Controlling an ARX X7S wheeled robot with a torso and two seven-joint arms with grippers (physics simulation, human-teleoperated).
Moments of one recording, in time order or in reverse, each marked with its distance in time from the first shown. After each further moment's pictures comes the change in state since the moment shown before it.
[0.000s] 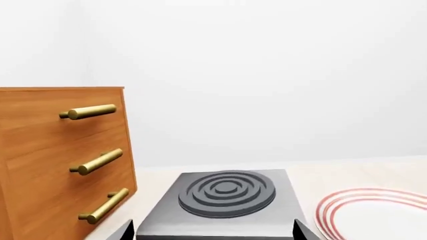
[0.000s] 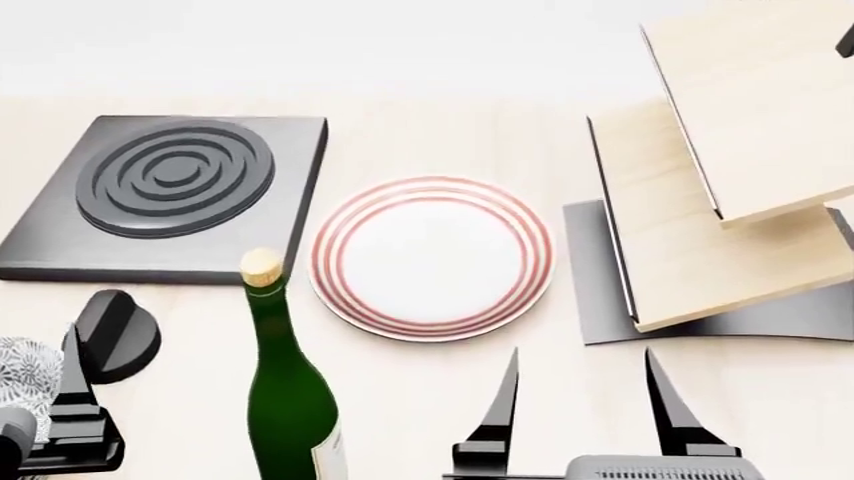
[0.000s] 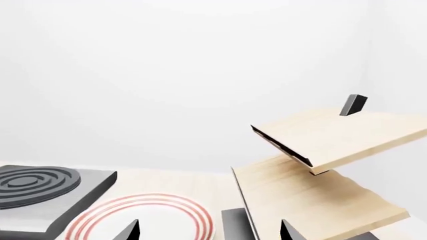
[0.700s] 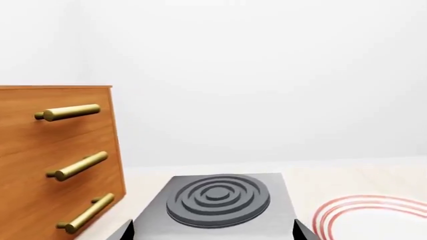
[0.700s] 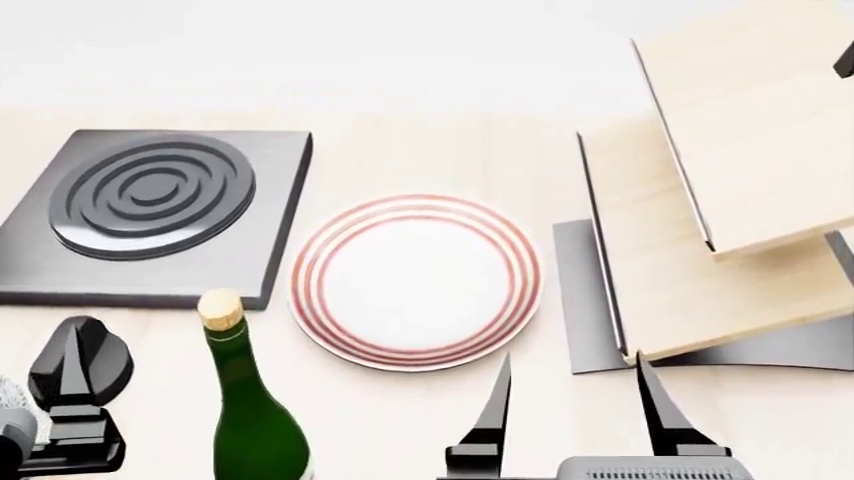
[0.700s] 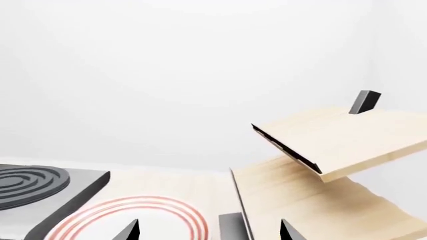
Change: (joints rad) left arm 0.000 -0.008 0.009 -0.010 -0.012 0.010 -0.013; right arm 0.006 0.009 -0.025 0.013 0.006 -0.004 0.012
